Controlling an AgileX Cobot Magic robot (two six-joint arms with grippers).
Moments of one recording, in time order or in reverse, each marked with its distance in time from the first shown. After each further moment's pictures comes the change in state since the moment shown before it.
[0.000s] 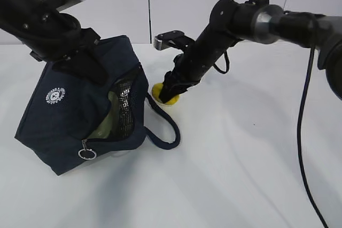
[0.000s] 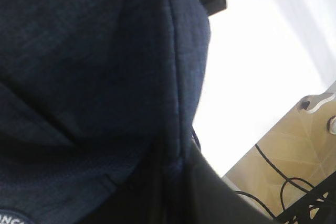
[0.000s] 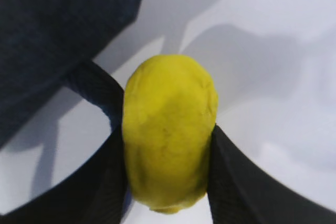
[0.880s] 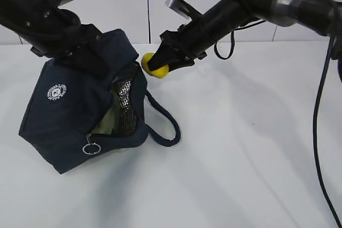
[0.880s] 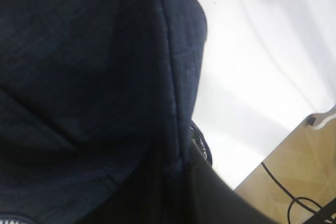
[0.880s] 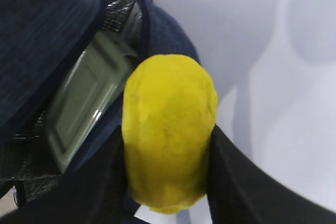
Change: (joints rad) left arm 0.004 0.000 0.000 -0.004 -0.056 0.000; right arm -0.073 0.000 -0.139 0.321 0.184 0.211
